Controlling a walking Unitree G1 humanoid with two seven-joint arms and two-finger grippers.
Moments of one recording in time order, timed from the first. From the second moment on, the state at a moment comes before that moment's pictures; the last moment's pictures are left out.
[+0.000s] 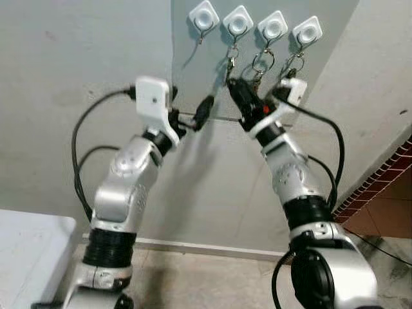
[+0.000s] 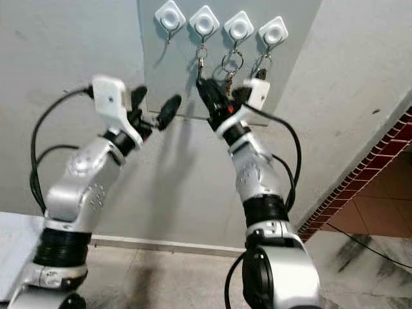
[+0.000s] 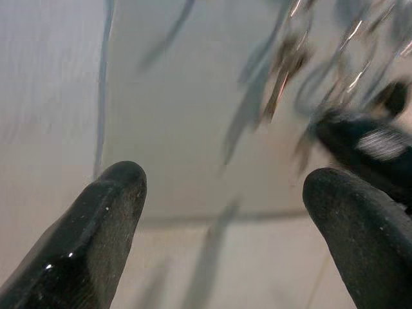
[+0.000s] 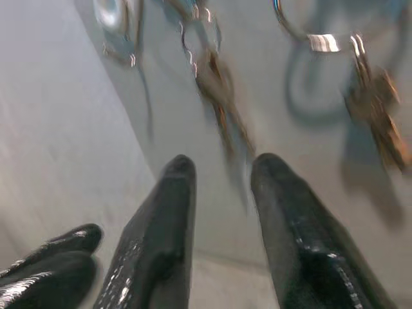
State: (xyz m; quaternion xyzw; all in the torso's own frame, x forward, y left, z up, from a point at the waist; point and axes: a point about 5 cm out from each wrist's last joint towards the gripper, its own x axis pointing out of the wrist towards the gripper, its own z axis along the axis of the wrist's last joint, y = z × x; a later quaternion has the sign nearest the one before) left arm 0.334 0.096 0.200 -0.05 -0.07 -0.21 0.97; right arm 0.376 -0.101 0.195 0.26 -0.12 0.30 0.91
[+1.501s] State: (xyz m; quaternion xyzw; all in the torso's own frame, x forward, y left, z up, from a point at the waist) left arm 0.202 0.147 -0.074 0.01 0.41 -0.09 0.91; right arm 0.185 -0.179 -0.077 0.02 0.37 0.05 0.93
